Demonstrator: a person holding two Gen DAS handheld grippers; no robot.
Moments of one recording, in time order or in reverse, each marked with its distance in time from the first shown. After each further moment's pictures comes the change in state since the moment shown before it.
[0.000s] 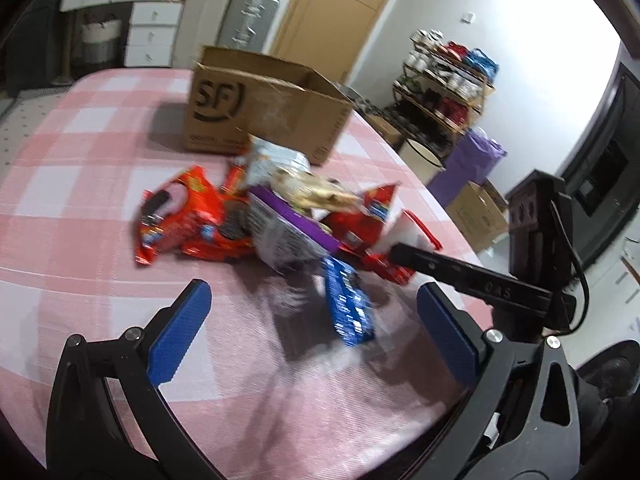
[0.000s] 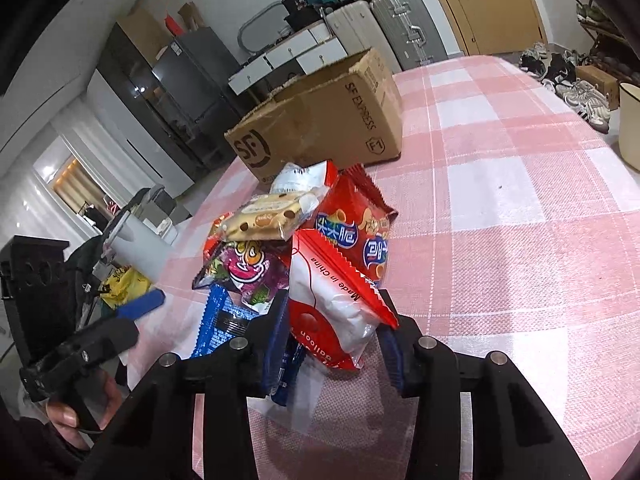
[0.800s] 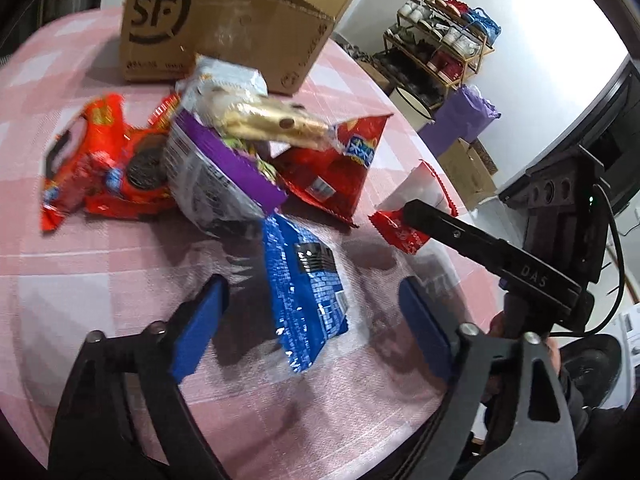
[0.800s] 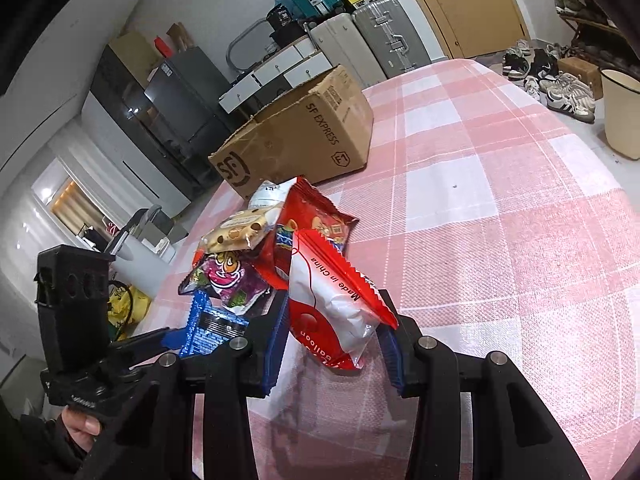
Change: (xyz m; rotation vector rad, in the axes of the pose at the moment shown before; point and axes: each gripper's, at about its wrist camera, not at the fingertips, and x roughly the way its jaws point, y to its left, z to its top) left arm 0.089 -0.021 -0.002 -0.039 0.219 -0.068; right arm -0.022 -0.030 -0.007 0.060 -0.042 -0.004
